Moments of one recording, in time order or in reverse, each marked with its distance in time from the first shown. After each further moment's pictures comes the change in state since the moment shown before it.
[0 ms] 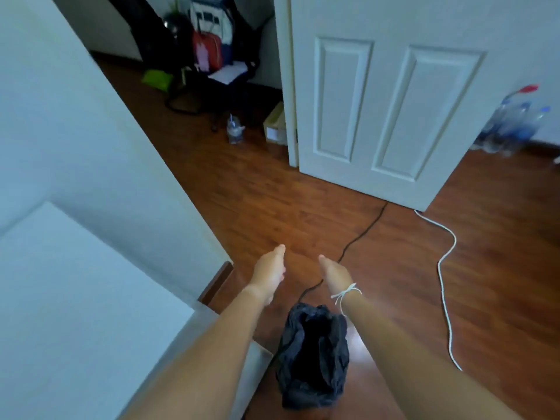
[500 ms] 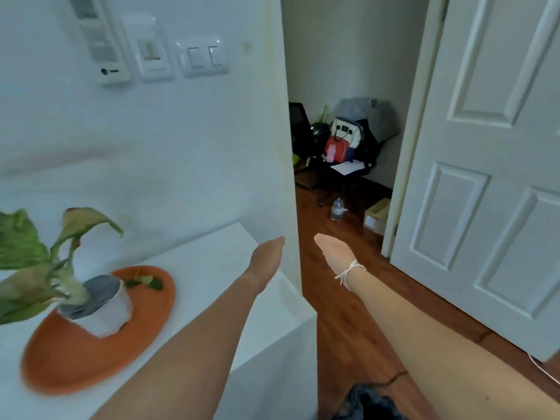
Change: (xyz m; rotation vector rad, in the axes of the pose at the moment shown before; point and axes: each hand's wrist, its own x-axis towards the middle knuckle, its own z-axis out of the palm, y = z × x) left_hand -0.215 0.053 -0.176 -0.123 0.493 0.402; right_hand -0.185 -0.159 0.133 -0.527 -0.408 -0.661
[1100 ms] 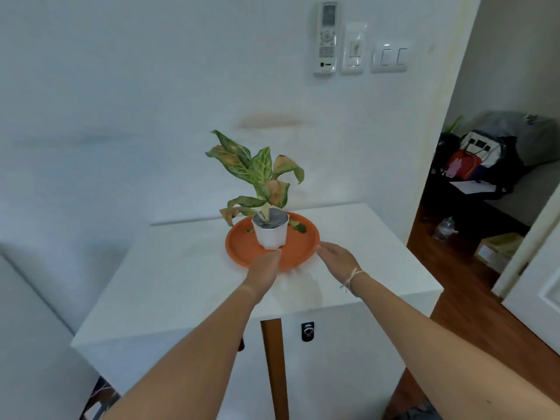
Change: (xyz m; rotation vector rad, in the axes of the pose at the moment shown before) left_hand -0.197 -0.140 -0.221 -0.149 0.366 -0.078; right_hand -0.161 -0.059 0.230 -0.099 -0.361 -0.193
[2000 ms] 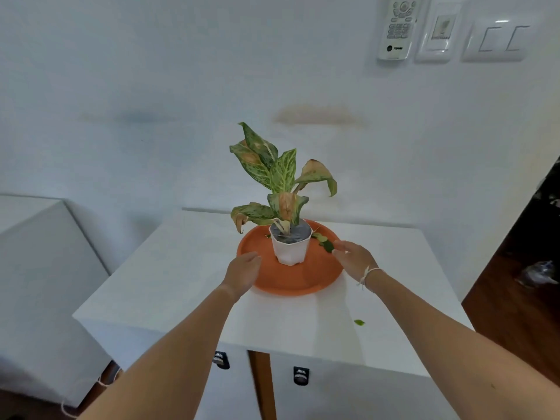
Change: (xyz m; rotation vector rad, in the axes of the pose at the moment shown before) left_hand 0.069 -0.007 -0.025 0.191 0.363 -0.137; right_hand 0.141 0.001 -0.021 -0.244 -0.218 -0.094
